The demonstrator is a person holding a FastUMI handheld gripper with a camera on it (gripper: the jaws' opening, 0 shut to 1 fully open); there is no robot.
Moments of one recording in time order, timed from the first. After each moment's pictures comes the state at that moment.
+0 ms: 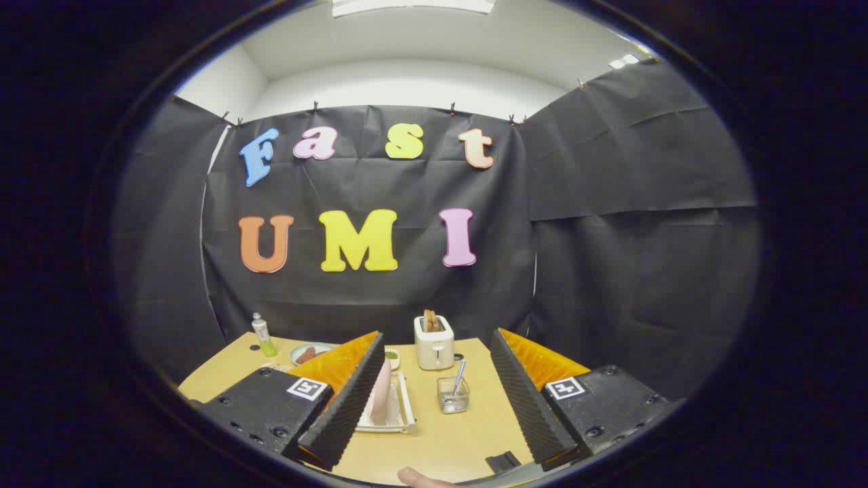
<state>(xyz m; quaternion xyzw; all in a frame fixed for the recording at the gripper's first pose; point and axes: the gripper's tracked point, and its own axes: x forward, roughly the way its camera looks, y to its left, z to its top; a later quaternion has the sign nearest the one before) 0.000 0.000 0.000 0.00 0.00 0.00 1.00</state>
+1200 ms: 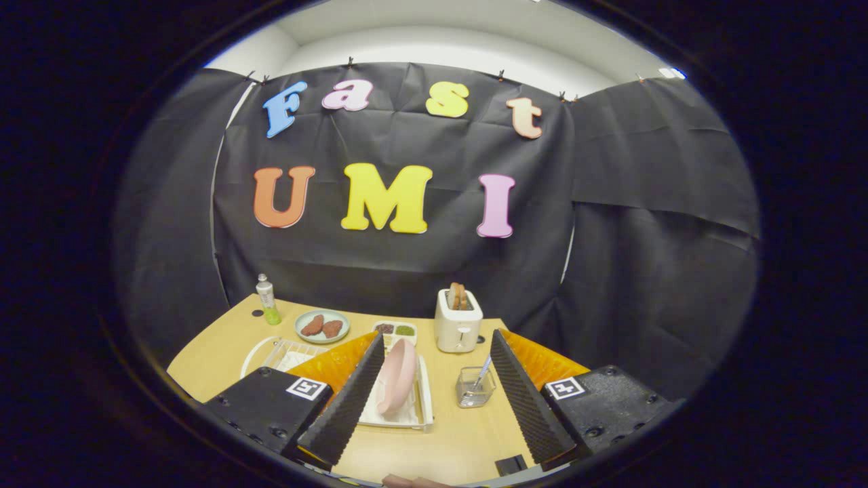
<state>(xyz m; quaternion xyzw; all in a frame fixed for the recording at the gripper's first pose) 0.098 0.090 -0.032 -0.08 0.12 0.06 0.99</state>
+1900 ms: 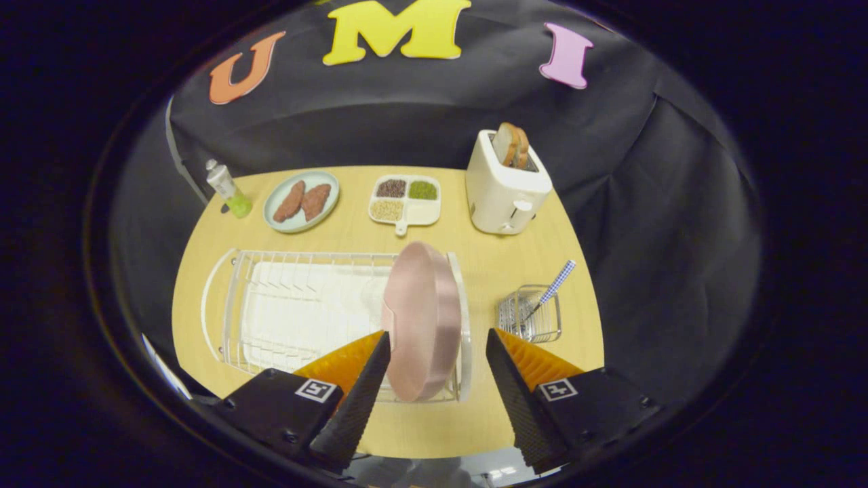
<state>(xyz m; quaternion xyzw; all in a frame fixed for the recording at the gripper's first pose) 0.240 0.119 -0.158 -0.14 0.51 0.02 0.85</state>
